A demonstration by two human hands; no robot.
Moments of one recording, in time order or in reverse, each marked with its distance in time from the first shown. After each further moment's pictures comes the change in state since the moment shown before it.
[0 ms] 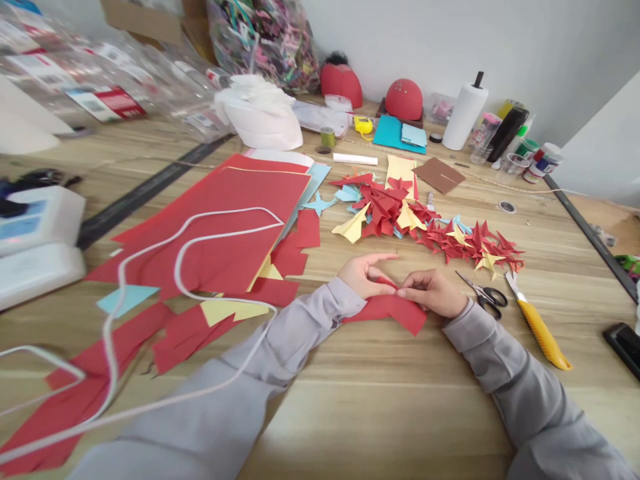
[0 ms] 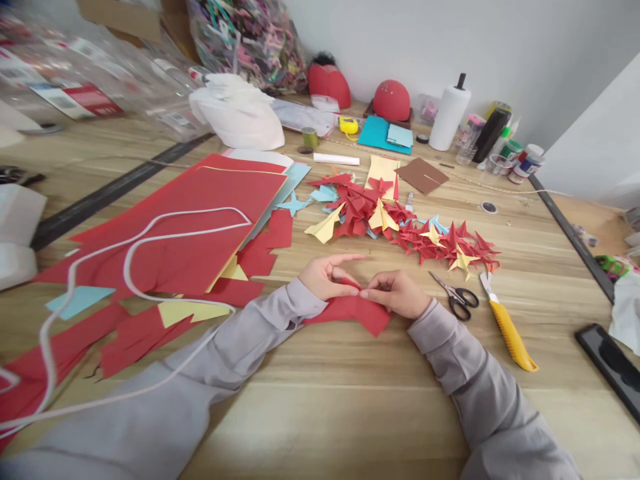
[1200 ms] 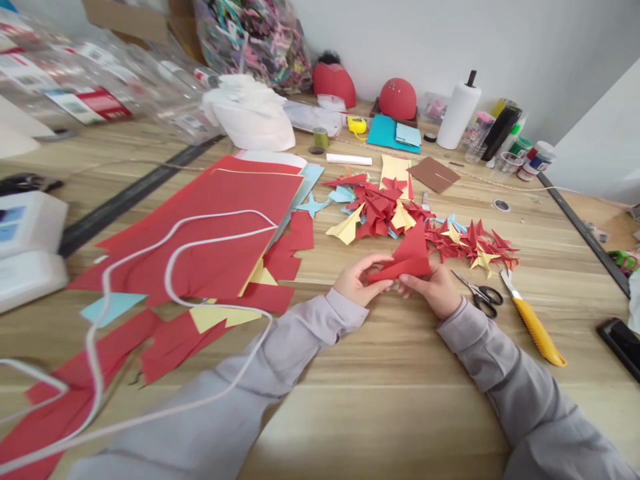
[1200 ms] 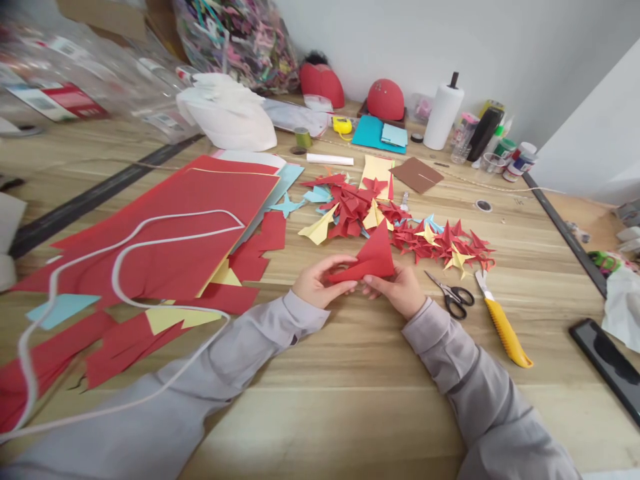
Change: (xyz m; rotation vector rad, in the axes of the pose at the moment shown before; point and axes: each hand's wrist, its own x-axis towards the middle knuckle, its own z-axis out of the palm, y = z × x) left_hand 0.001 -0.015 0.017 -0.060 0.162 0.346; right_hand 0.004 0.010 0.003 0.303 0.276 -0.143
